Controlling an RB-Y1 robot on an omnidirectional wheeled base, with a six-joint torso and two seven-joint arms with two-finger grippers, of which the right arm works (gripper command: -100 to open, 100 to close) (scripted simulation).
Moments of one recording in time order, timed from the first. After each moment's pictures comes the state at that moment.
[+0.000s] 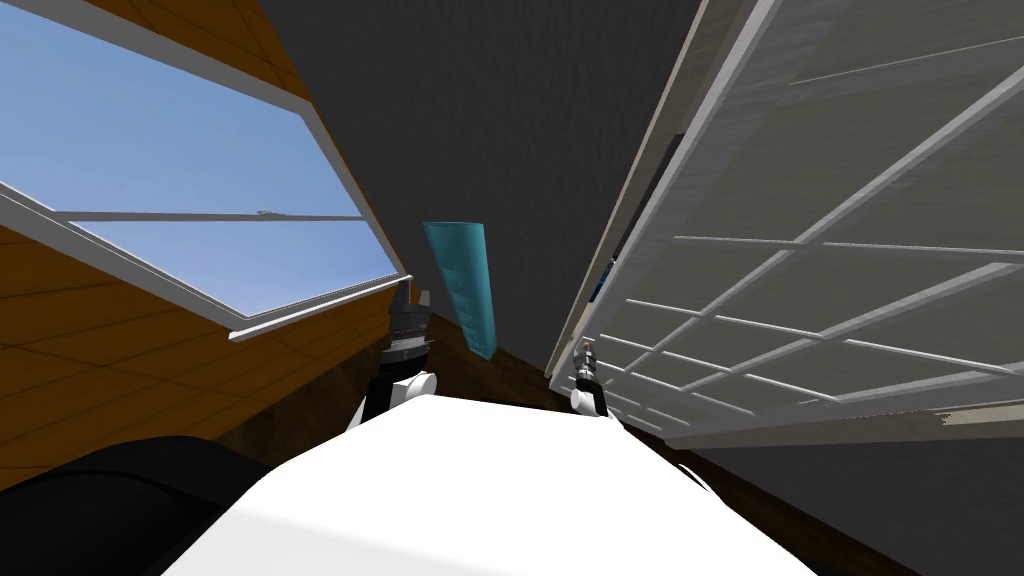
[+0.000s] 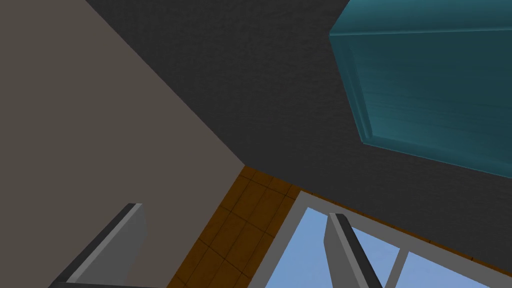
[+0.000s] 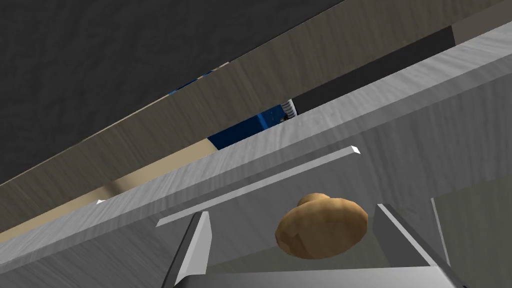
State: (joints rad) arm -0.11 -0.23 0.13 -0.65 -0.67 -0.76 -0.20
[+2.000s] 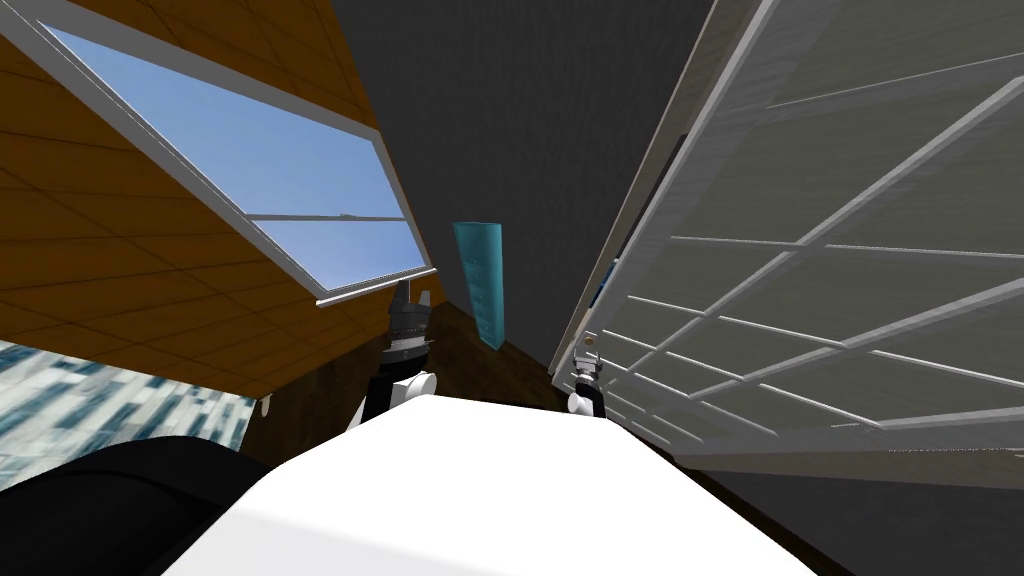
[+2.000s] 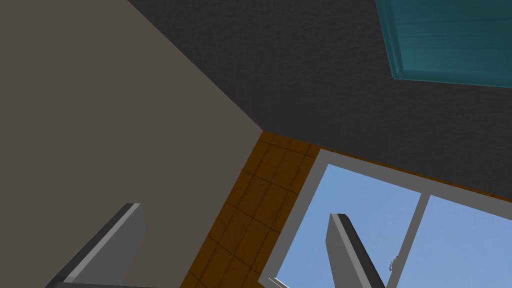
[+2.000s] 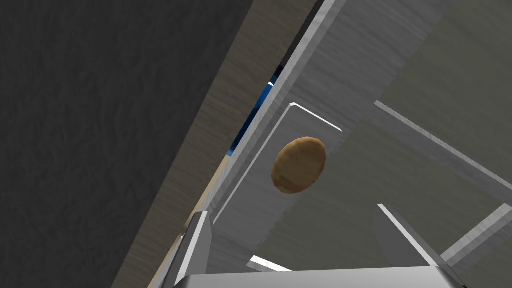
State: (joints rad) arm -0.05 -0.18 0.09 -0.71 -0.72 -0.83 -0.69
